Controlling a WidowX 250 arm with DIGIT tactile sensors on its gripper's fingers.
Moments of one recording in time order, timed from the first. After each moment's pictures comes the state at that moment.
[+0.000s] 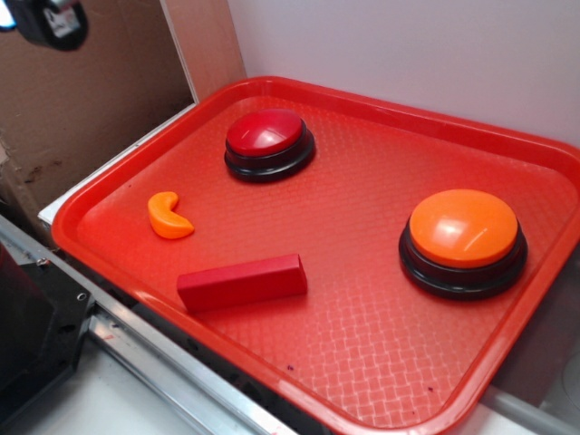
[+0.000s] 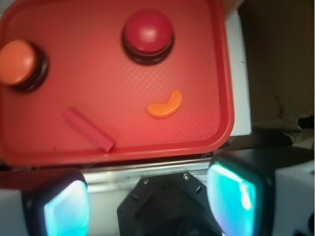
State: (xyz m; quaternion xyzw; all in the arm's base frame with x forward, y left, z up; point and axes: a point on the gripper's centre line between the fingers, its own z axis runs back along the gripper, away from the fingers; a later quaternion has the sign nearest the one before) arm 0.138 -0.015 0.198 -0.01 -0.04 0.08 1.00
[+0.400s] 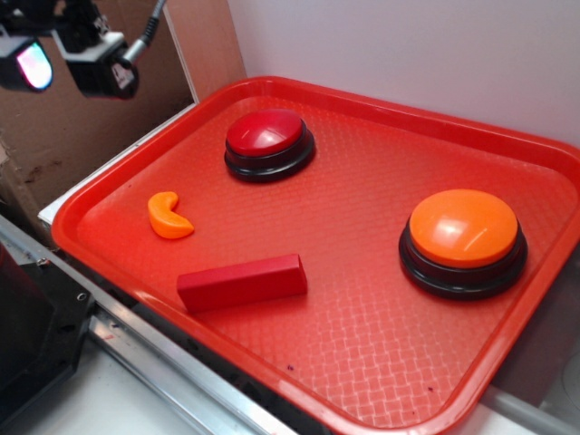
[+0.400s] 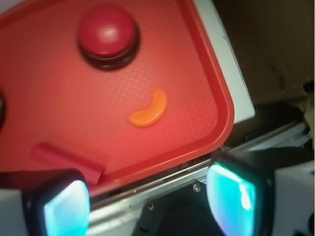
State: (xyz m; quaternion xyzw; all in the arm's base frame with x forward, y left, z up) arm 0.148 0.009 0.146 0.00 -0.04 0.24 0.97
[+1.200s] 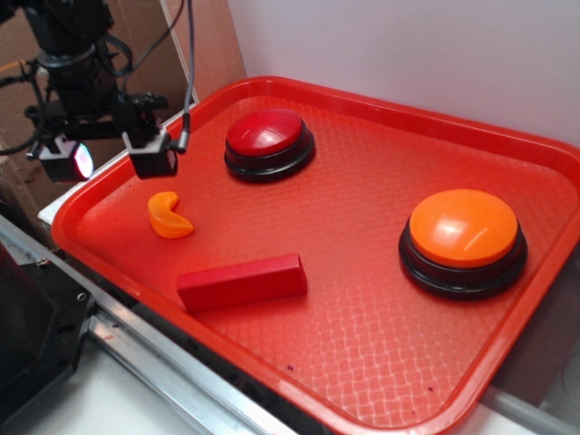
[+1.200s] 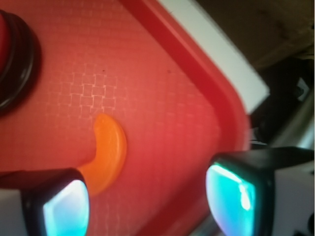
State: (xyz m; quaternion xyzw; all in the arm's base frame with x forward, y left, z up) arm 0.168 0.049 0.048 0.03 -0.03 0.38 0.92
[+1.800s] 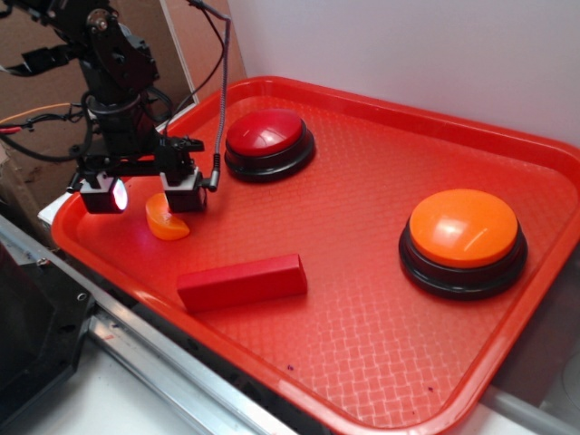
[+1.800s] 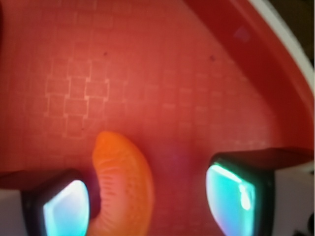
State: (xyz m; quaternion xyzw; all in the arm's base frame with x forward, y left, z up) arm 0.184 0.042 0.009 0.03 -0.02 0.36 0.93
